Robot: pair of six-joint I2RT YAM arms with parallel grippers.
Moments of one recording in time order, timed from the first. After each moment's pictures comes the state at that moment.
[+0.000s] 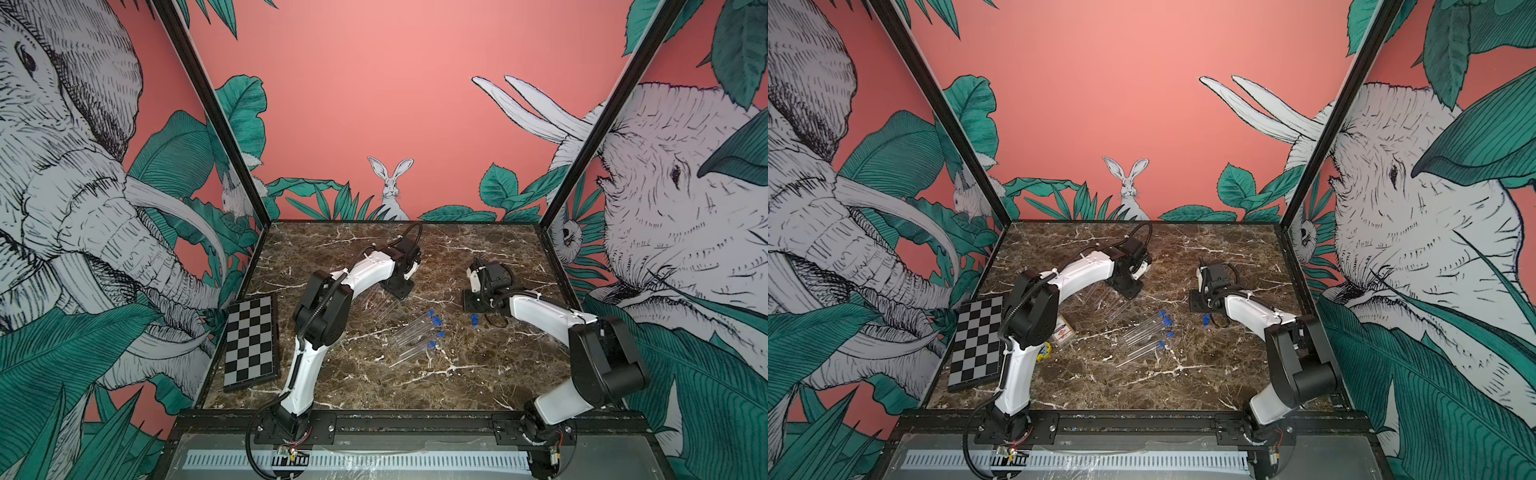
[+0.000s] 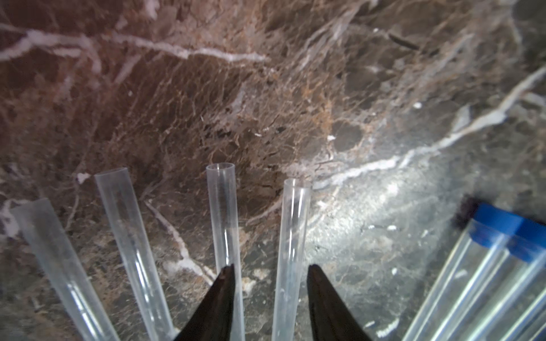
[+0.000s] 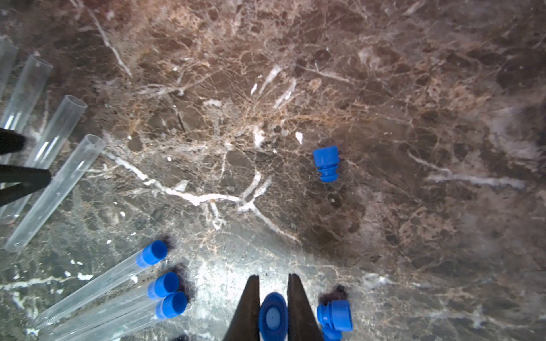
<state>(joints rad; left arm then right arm) -0.67 2.13 1.73 -0.89 -0.02 0.07 0.33 1.57 0.89 -0.36 -0.10 0.27</state>
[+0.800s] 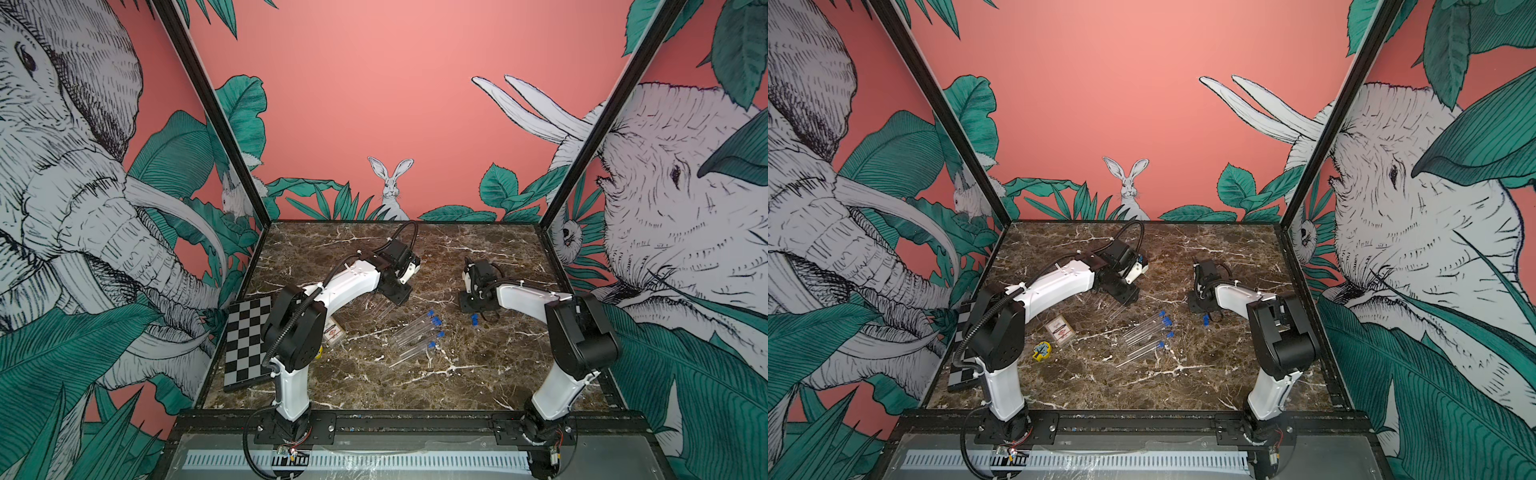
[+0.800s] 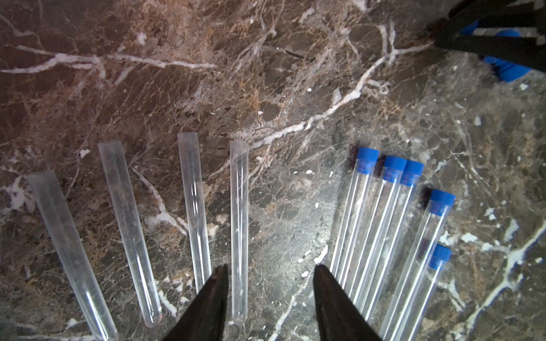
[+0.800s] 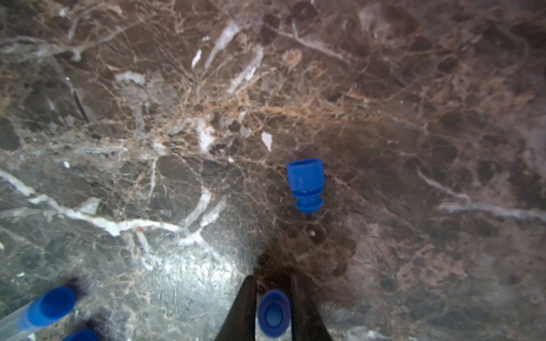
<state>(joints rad) -0.69 1.88 1.47 -0.76 0.10 0.08 0.33 1.75 0.98 -0.39 -0.02 0.21</state>
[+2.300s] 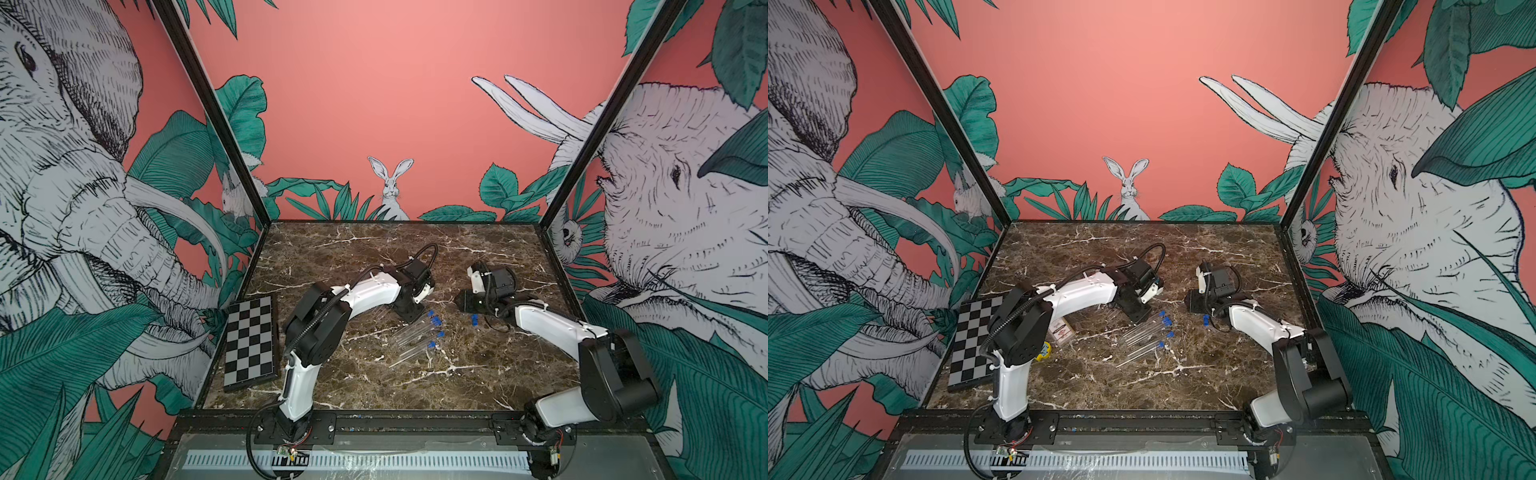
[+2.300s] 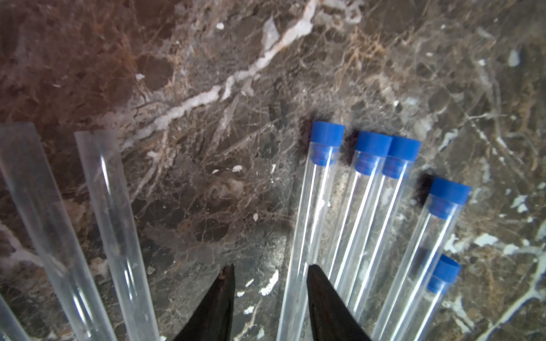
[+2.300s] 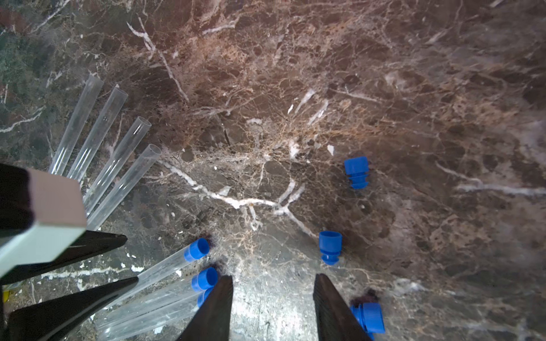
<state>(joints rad) -0.81 2.01 1.47 -0.75 0.08 0.05 0.34 1.46 0.79 -0.22 -0.19 0.33</state>
